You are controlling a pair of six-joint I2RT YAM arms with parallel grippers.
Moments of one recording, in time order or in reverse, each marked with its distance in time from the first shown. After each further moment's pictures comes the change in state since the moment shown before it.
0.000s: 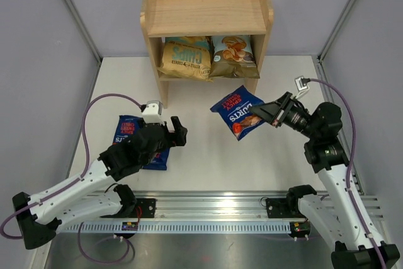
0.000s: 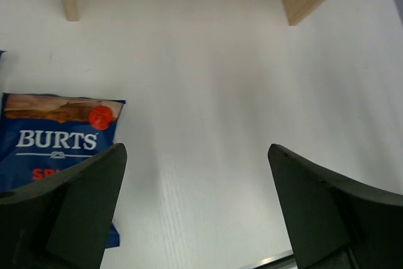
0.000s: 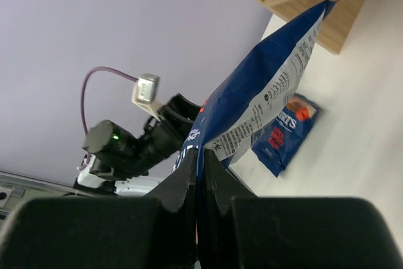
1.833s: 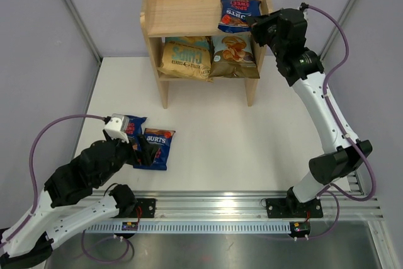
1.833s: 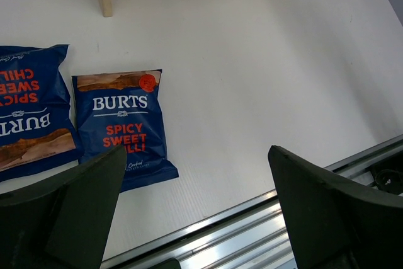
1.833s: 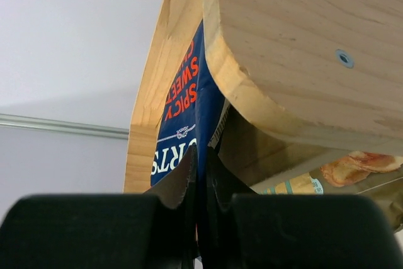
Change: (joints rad) left arm 0.033 -0.378 0.164 -0.494 0.128 0.164; right arm 0.187 0.886 1.126 -0.361 0.902 0.175
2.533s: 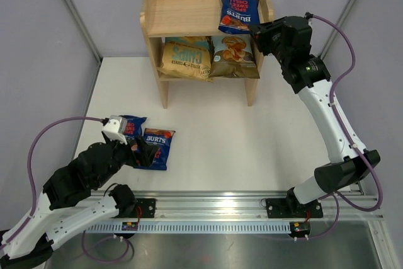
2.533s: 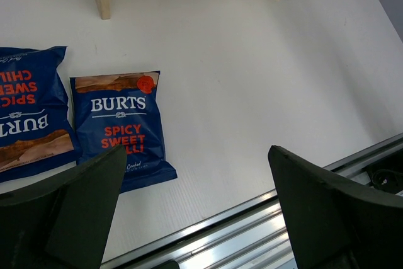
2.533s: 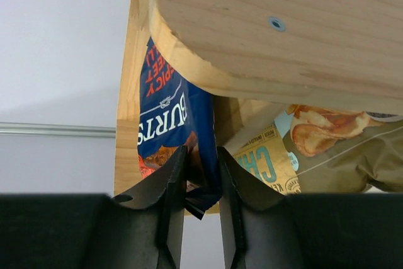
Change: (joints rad) left arm 0.000 -0.032 -0.015 0.008 0.005 0.003; right arm -0.006 -0.054 -0.042 -0.085 0.008 0.035
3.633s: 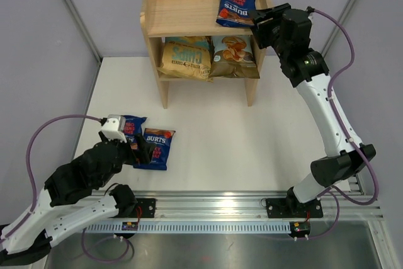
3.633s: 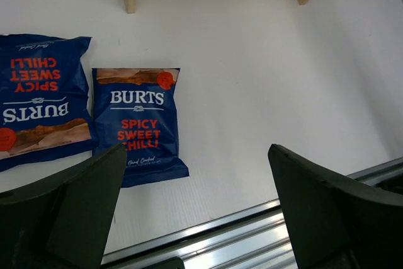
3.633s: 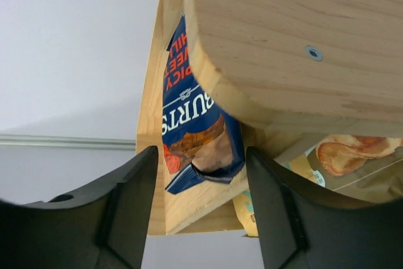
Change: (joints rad) left arm -0.040 0.005 0.006 -0.044 -0.111 -0.062; right arm -0.003 0.061 0.080 0.008 0.029 0.060
